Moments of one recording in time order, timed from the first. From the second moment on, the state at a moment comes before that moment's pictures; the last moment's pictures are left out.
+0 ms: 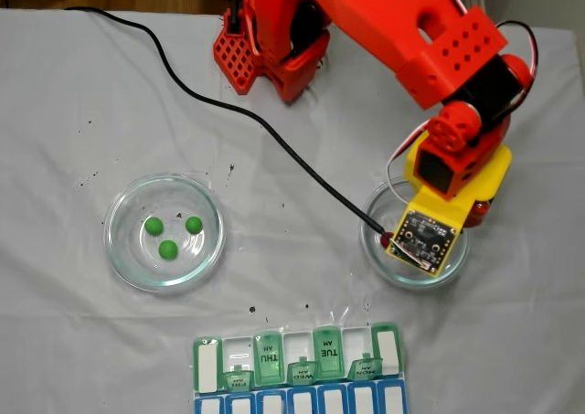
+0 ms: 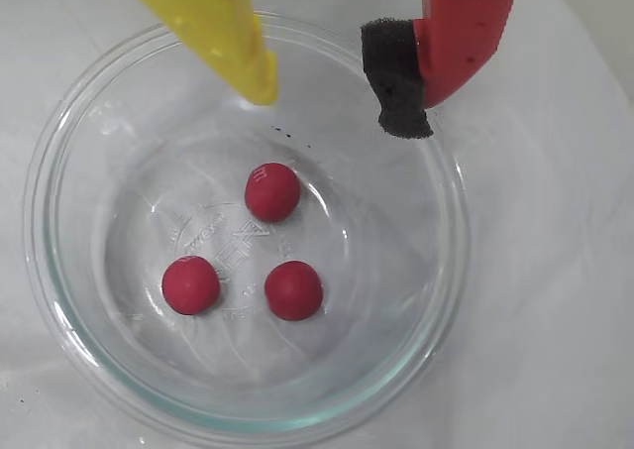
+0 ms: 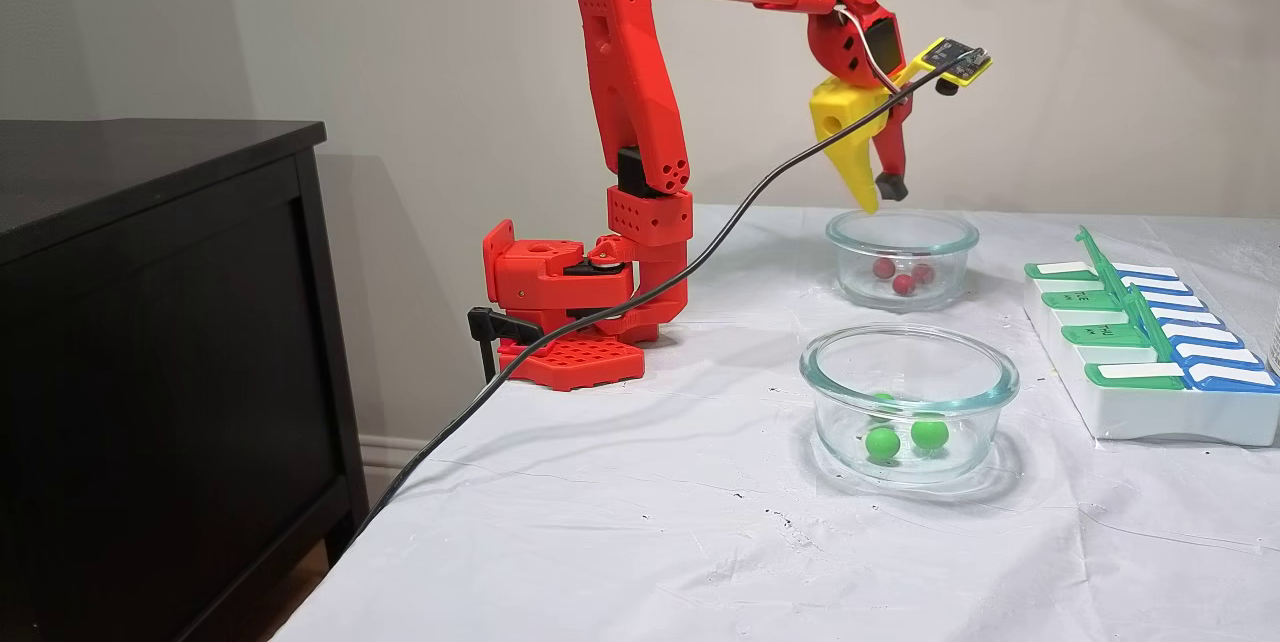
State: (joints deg) arm -42.2 119.1 112.0 59.2 -20.6
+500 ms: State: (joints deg) arm -38.1 112.9 112.0 59.3 -19.2
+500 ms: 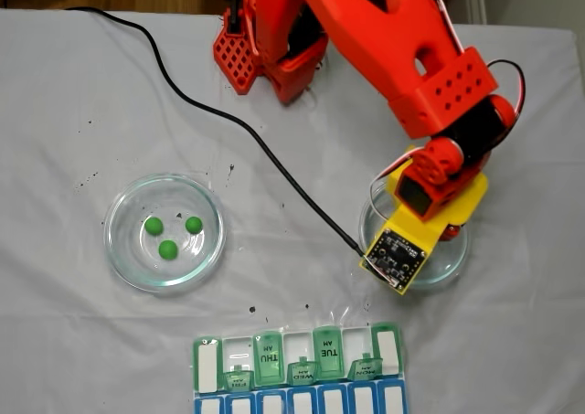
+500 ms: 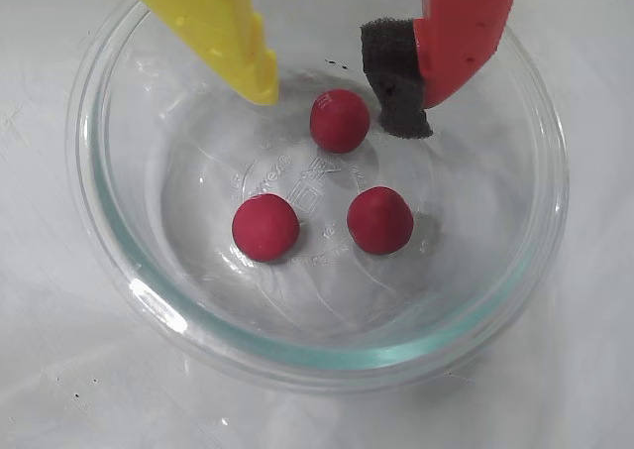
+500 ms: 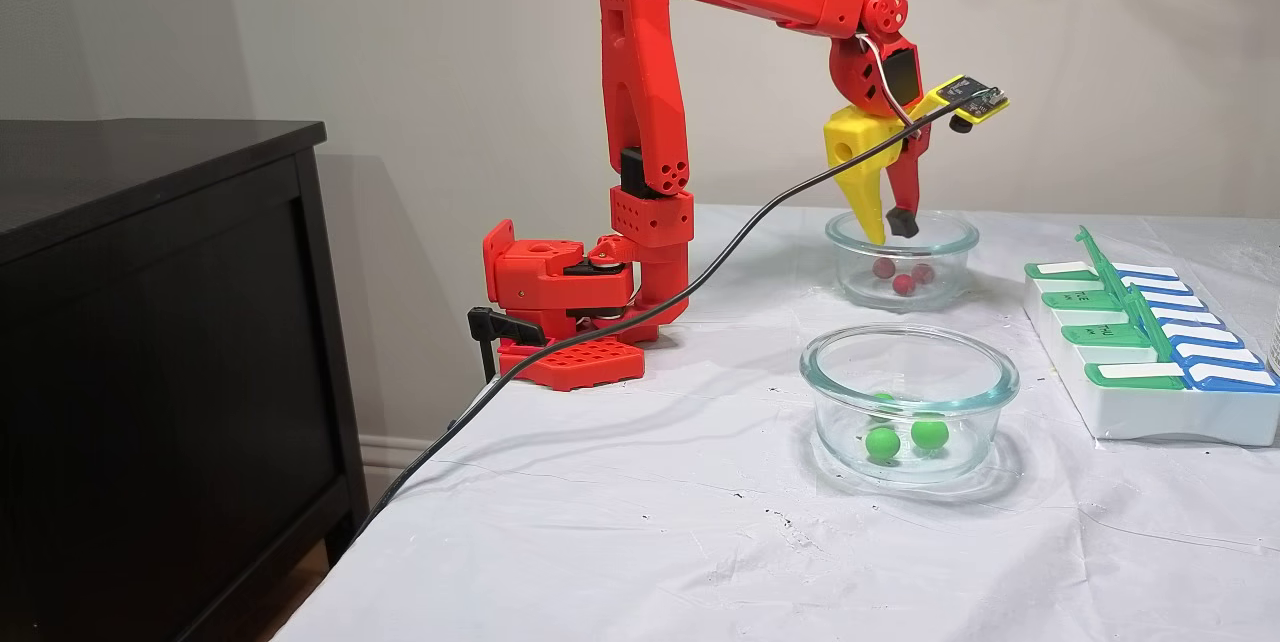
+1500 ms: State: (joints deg) arm -42.3 109.9 114.7 52.3 -18.0
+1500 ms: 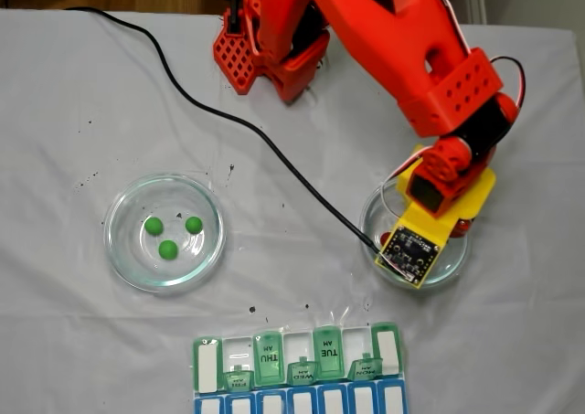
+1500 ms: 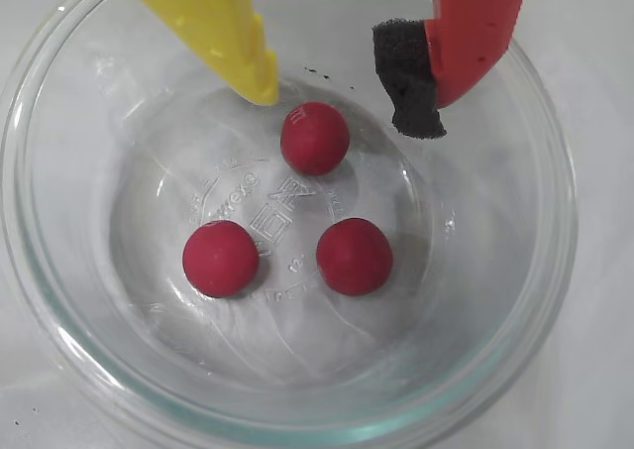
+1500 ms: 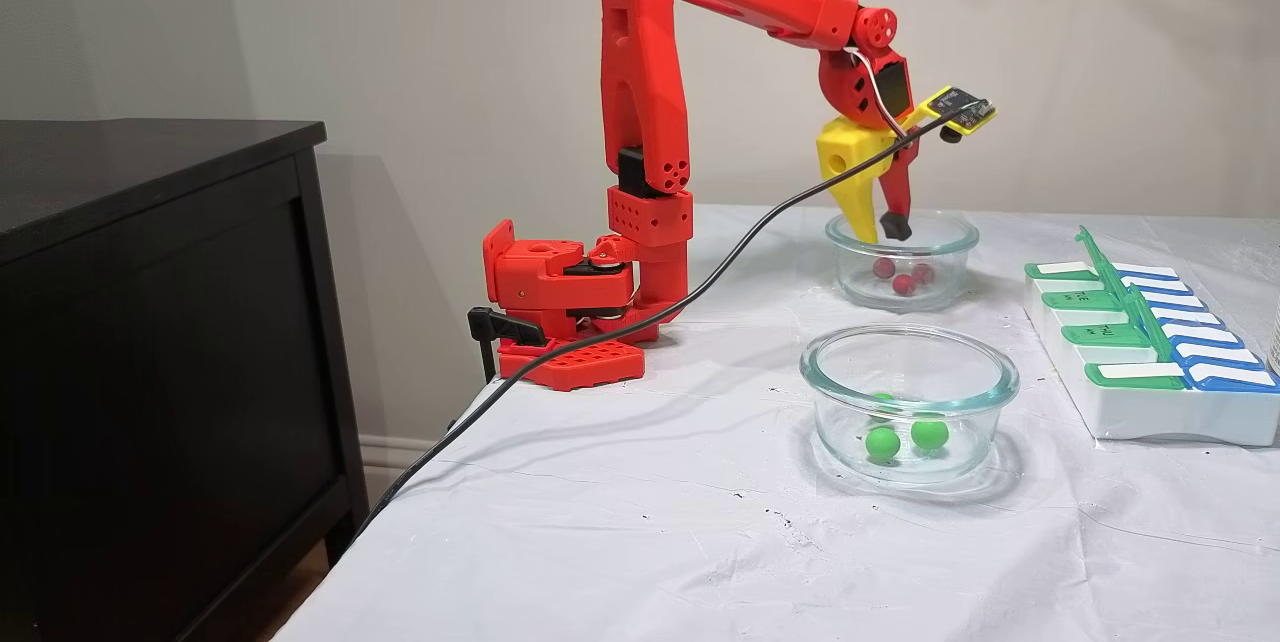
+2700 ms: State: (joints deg) arm -41.9 106.0 115.8 49.0 -18.5
